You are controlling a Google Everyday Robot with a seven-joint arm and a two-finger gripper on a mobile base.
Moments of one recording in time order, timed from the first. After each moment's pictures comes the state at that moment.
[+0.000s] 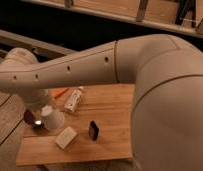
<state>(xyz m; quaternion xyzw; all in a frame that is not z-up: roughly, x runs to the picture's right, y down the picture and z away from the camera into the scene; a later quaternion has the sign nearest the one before) -0.209 0.092 0.605 -0.25 0.11 0.41 0.87</state>
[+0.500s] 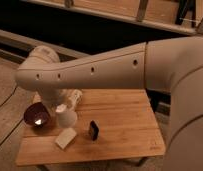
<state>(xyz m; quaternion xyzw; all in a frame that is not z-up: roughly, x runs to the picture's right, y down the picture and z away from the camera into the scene) -0.159 0.082 0.603 -0.24 0.12 0.47 0.84</state>
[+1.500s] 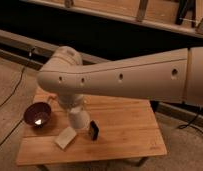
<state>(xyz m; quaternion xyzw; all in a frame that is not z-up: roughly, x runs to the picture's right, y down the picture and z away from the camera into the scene) -0.094 0.088 0.591 -0.22 0.14 0.54 0.80</state>
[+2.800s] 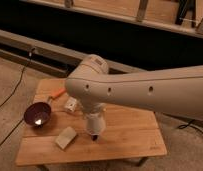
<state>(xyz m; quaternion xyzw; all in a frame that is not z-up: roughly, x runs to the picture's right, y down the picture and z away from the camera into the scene) -0.022 0.110 0.601 -0.20 0.18 0.63 0.73</state>
